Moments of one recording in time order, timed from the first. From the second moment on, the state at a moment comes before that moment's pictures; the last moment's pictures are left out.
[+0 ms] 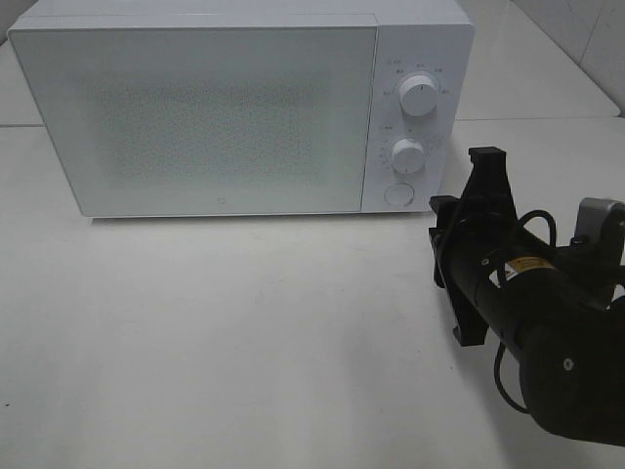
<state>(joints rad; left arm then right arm) 0.01 0.00 -0.50 -0.17 1.04 0.15 0.86 1.73 -0.40 0.91 -1.12 1.27</state>
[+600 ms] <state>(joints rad) 0.01 0.00 -0.50 -0.17 1.04 0.15 0.78 1.75 -0.47 0.82 -0.98 1.24</state>
